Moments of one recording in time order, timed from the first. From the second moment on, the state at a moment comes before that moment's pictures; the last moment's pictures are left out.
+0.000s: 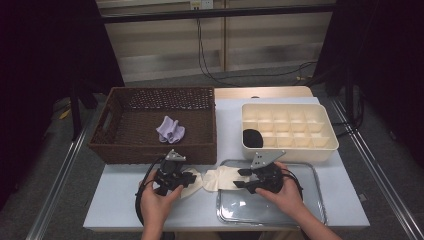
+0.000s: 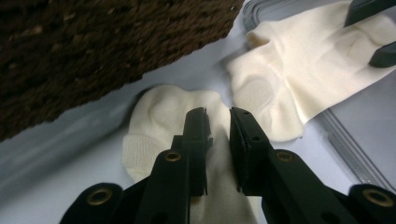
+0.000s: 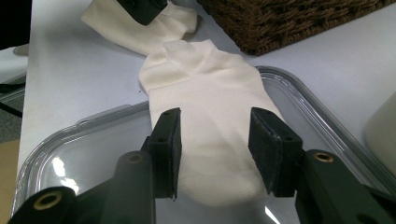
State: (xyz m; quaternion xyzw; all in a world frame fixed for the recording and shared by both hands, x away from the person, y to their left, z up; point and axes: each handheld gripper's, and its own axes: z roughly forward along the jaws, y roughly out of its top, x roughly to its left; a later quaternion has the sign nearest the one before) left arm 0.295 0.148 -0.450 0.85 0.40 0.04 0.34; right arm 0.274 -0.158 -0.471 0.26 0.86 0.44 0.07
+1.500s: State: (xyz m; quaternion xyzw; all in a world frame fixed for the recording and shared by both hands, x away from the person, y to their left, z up) left arm 0.283 0.167 -0.444 0.85 0.43 0.01 0.31; right arm 0.274 -0.154 -0.471 0.26 0.86 0.44 0.07
